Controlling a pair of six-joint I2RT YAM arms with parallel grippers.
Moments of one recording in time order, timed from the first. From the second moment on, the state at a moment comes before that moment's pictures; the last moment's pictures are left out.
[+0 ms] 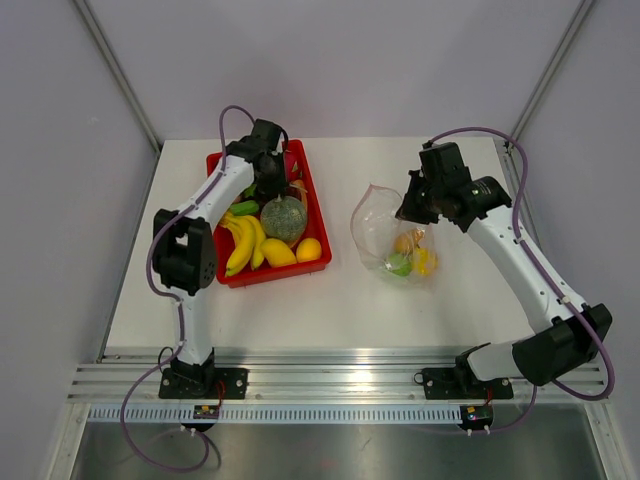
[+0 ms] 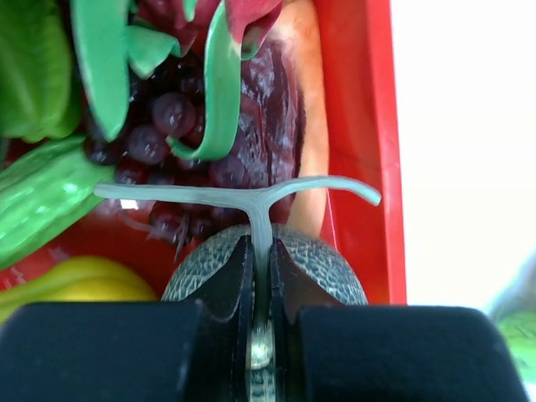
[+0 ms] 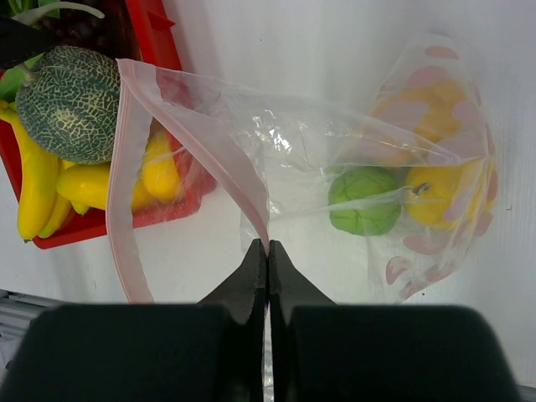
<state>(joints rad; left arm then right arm) -0.33 2.07 1.87 -0.81 -0.01 -0.41 0.41 1.39 1.47 -0.91 0.01 0.59</state>
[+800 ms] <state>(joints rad) -0.32 1.63 1.58 -0.51 0.11 -0.36 0.41 1.38 1.45 -0.84 -0.05 0.60</state>
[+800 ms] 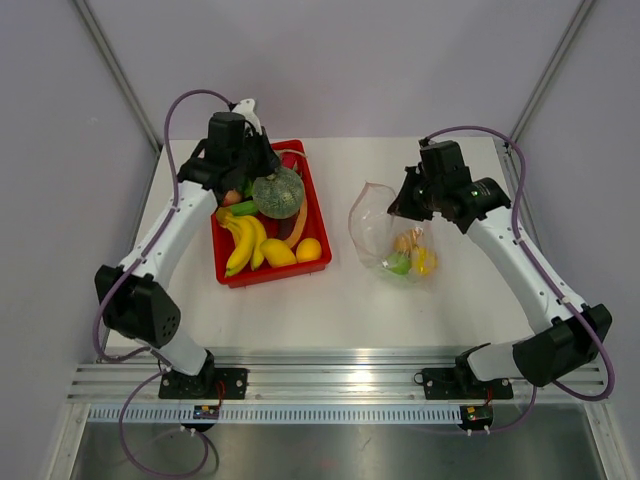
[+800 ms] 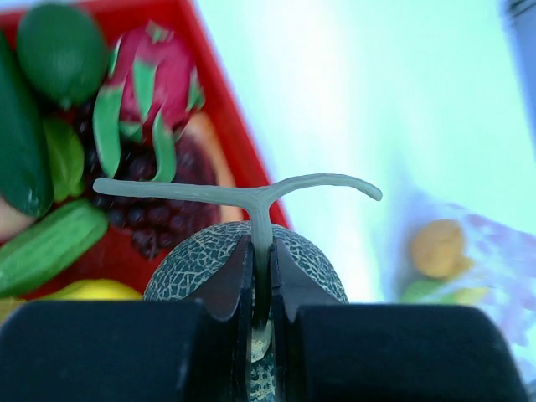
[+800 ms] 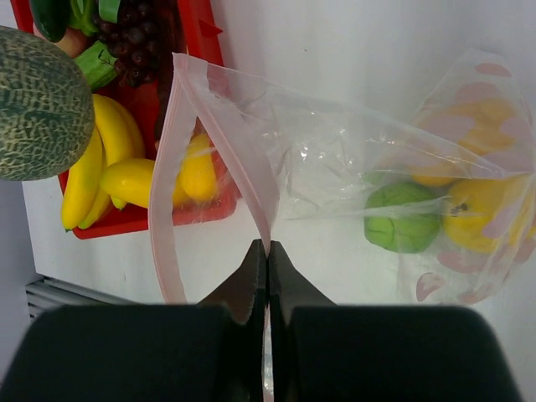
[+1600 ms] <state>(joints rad) -0.37 1.40 1.11 0.75 0.60 -1.02 0.41 1.40 1.38 -0.66 -0.21 0.69</state>
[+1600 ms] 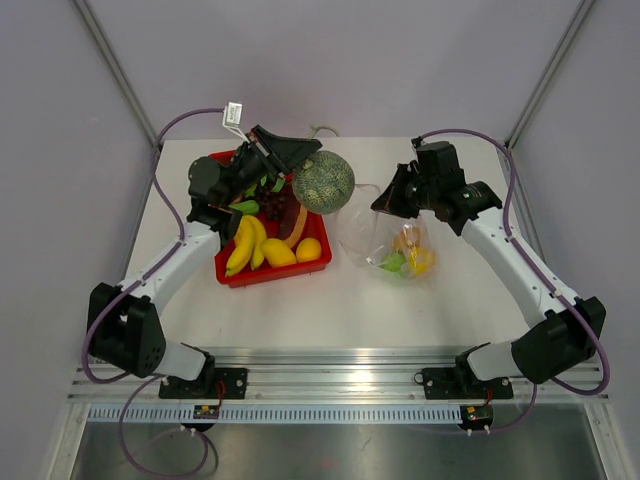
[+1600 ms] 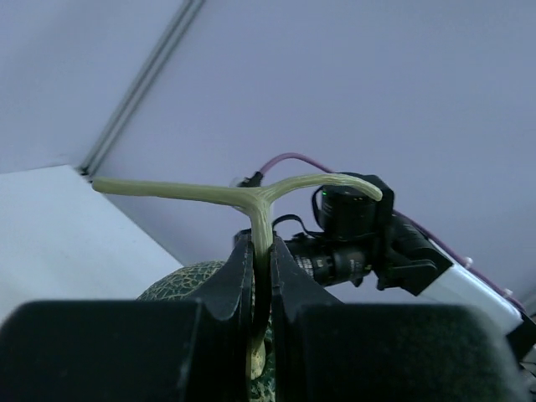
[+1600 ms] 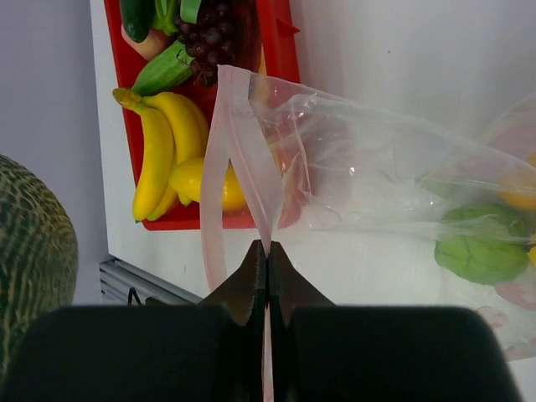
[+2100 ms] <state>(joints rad) -0.44 1.62 1.00 1.18 0.59 -1.26 0.41 1.37 1.38 -0.59 -0.30 0.75</state>
